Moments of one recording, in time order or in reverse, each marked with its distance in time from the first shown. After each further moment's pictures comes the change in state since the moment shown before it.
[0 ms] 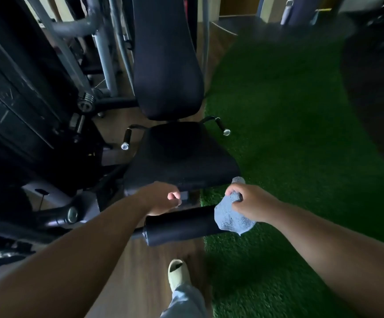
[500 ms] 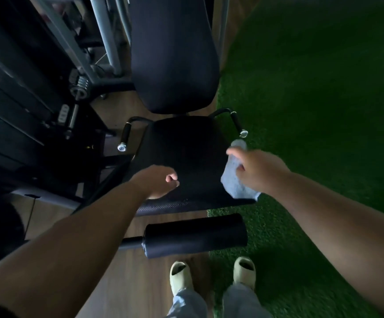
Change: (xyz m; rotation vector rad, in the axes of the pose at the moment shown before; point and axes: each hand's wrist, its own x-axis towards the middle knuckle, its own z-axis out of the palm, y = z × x) left_hand 0.152 -0.064 -0.061 -0.107 0.025 -0.182; right_hand 0.179 -0.024 -0.104 -0.375 0.148 -0.189
